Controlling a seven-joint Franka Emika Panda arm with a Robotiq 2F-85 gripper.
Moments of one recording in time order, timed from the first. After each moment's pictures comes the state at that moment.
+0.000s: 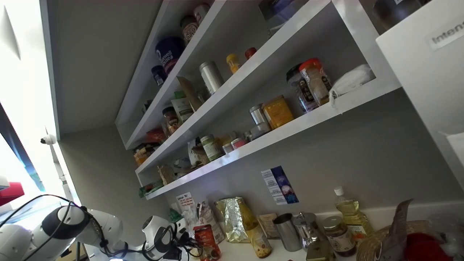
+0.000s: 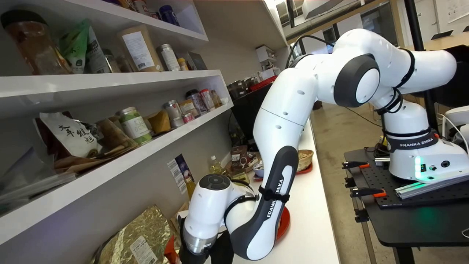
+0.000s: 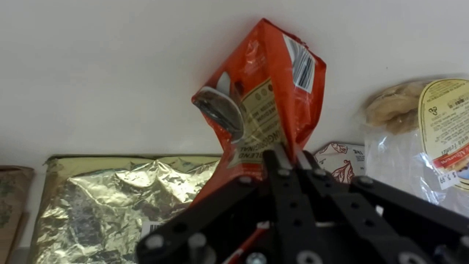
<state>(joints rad) 0.96 1.05 -0.43 -1.44 0.13 3.05 0.55</state>
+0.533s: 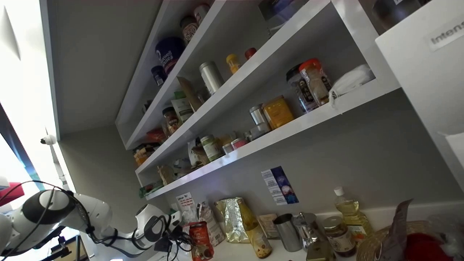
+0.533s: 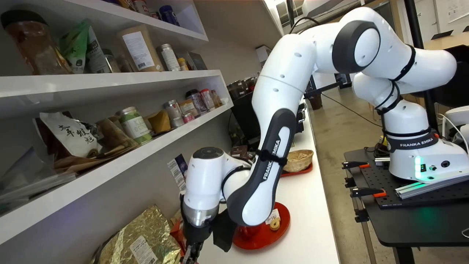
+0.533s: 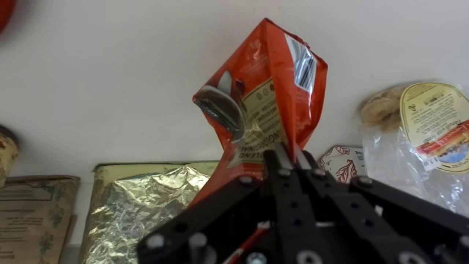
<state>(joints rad) 0.97 0.81 -0.40 -1.65 0.11 2.93 0.53</state>
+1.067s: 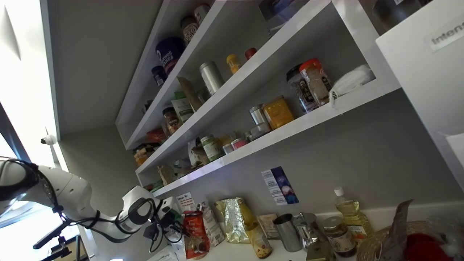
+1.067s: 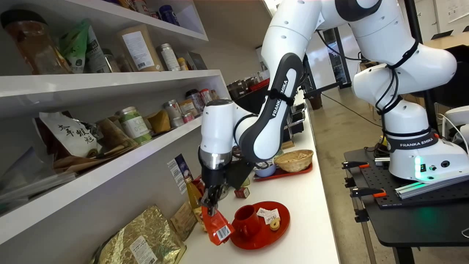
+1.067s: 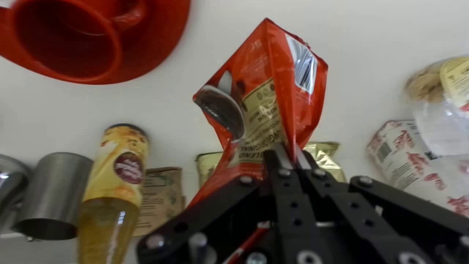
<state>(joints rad) 1.02 0.41 -0.52 -2.04 -0.05 2.86 0.66</state>
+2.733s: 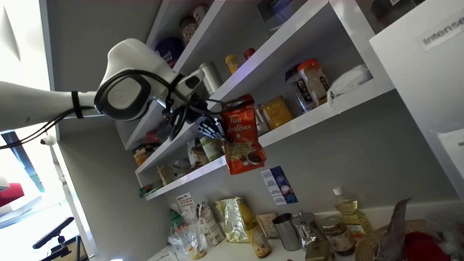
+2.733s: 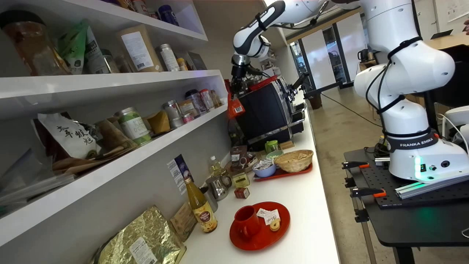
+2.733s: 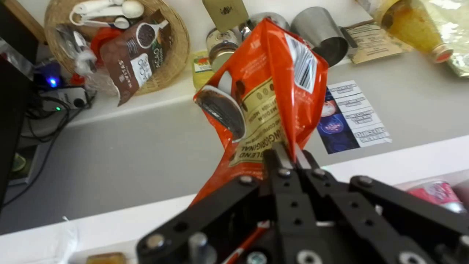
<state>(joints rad) 0.80 -0.11 -1.16 -1.85 0.24 2.33 -0.35</state>
